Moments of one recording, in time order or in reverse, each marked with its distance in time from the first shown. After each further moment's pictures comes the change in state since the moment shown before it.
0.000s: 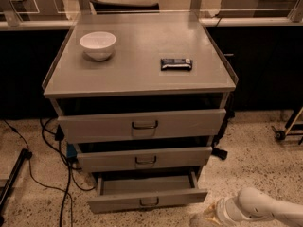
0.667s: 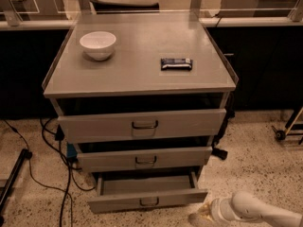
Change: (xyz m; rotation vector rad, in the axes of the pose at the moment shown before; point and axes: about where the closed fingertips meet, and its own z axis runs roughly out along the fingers) arm 0.019 -0.029 0.066 0.043 -0.062 -0.032
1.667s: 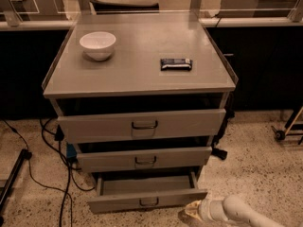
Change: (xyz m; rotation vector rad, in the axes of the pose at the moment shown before) arm -0.025 -0.008 0.068 0.030 -0.196 -0.113
